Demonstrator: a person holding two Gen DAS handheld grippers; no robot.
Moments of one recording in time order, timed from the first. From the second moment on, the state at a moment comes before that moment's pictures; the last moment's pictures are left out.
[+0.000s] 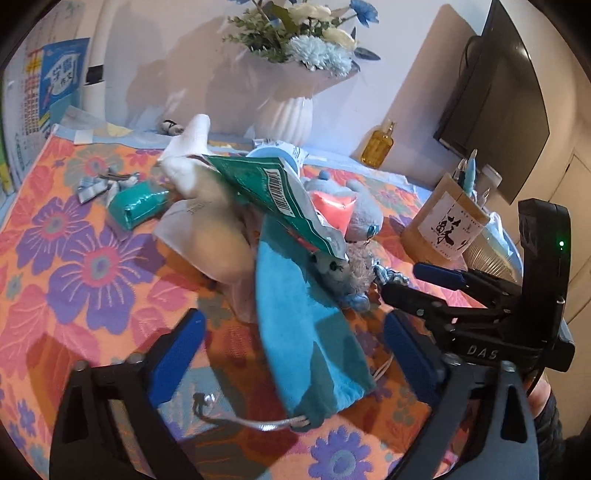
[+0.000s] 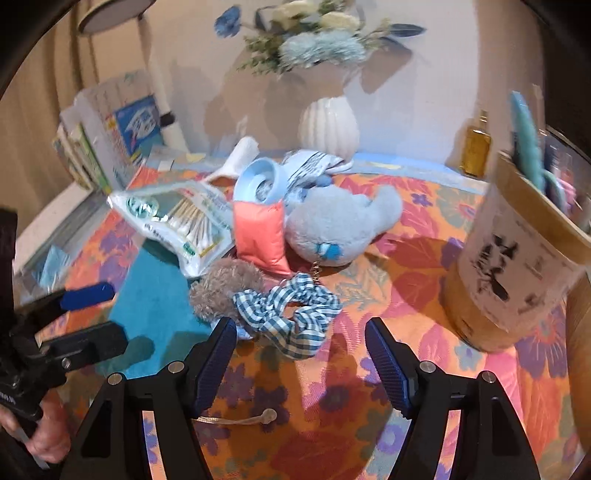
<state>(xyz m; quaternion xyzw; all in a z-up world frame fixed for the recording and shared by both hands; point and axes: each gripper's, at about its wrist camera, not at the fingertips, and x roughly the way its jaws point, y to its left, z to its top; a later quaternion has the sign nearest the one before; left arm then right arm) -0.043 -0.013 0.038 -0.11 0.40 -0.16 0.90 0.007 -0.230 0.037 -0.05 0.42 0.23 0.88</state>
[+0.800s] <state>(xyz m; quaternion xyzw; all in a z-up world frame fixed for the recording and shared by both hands) -0.079 0.008 0.047 -0.14 0.40 -0.15 0.89 -0.041 -0.288 0.063 0.06 0.37 0.22 0.90</state>
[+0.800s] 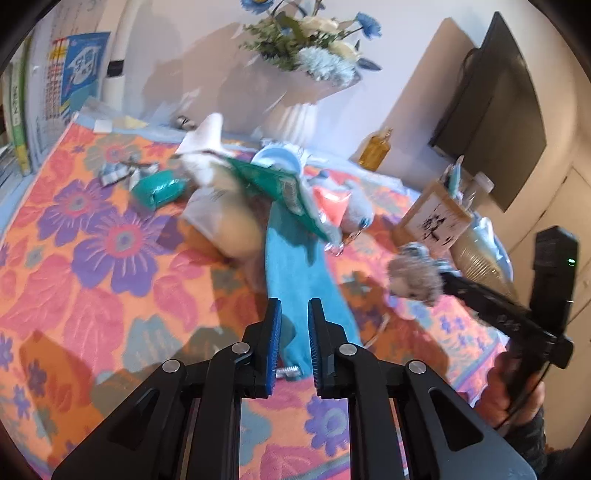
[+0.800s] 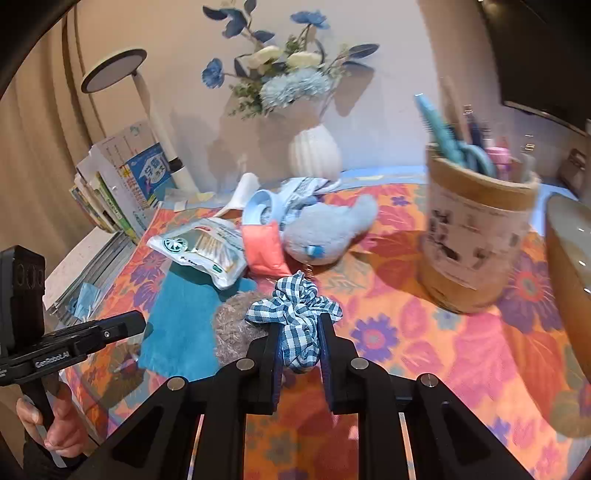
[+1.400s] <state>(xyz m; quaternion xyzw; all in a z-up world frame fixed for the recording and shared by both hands) -0.050 -0.106 0.014 0.13 0.44 0.03 0.89 -0.032 -0.314 0.020 0.07 0.42 0.18 0.89</state>
